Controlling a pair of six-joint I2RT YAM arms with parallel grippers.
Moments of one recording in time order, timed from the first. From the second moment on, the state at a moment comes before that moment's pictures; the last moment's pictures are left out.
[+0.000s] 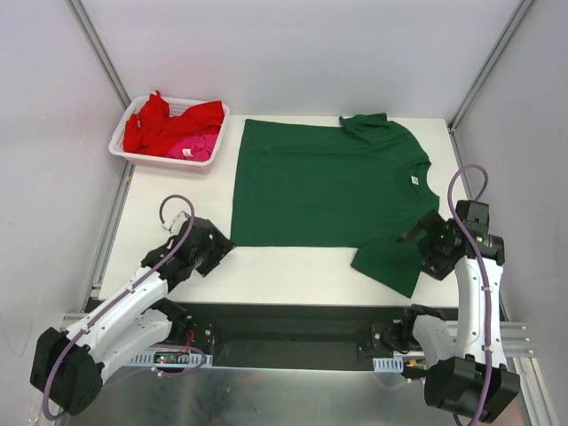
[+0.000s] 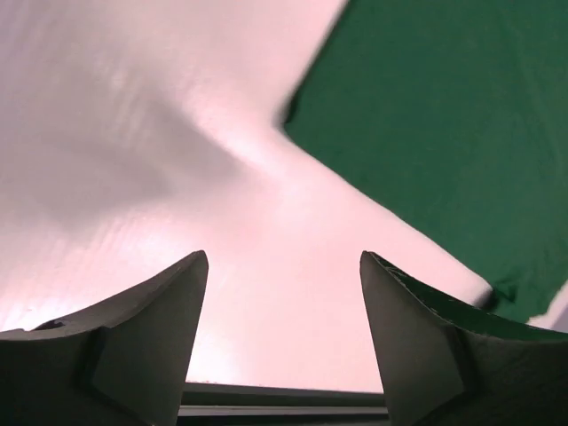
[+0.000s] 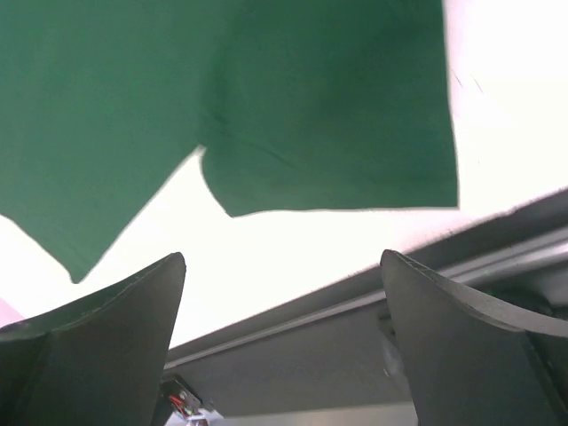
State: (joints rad) left arm -0.49 0.82 0.48 -0.53 -0.13 -1.18; right arm -0.24 0.86 0.86 -1.08 -0.20 0.60
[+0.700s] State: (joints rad) left arm -0.49 1.15 0.47 -0.31 -0.25 -1.29; right arm -0.27 0.99 0.91 -1.11 -0.08 0.56
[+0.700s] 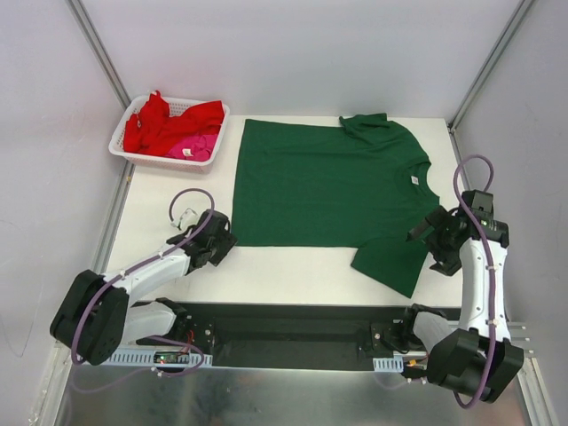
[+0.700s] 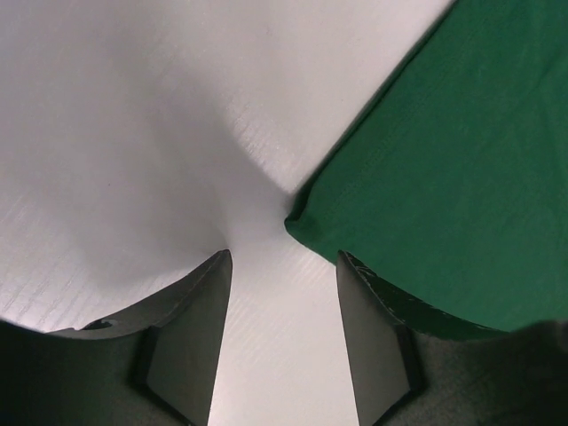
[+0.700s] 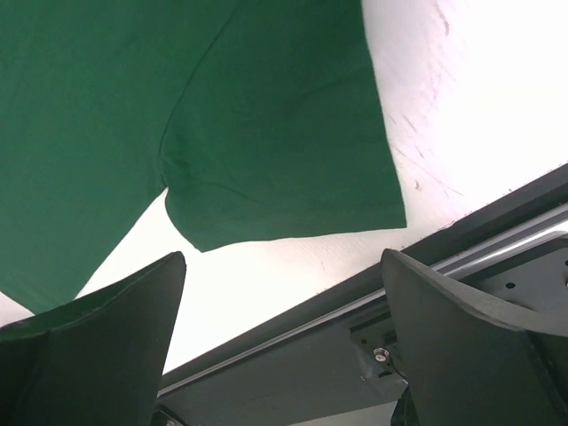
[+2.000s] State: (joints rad) left arm -0.35 1.29 0.49 -0.16 -0.17 -1.18; right arm -0.71 0.93 0.69 -1.05 -0.08 0.55
